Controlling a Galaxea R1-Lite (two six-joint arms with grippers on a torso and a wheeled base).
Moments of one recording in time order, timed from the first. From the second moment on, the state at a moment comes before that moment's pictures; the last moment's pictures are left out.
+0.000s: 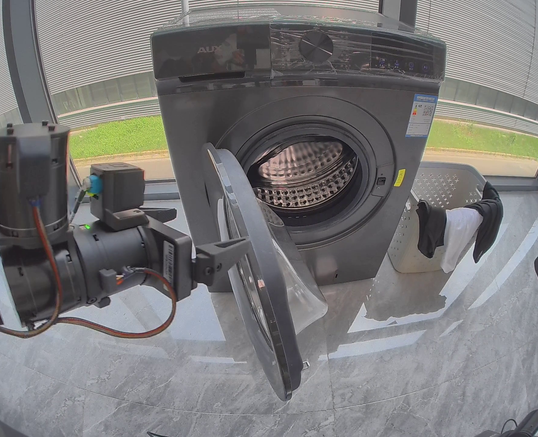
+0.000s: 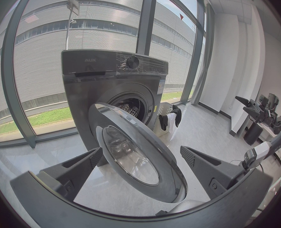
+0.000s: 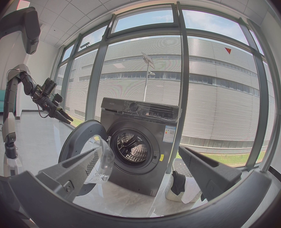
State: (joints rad) left arm -0.72 1.40 -0.90 -0.20 0.12 -0.06; right arm 0.25 0.66 -0.26 -0.58 0.10 -0.19
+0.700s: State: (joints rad) left arm -0.72 1.61 -0.97 -0.25 0.21 -0.06; right arm 0.25 0.65 -0.25 -0.58 0.11 -0.19
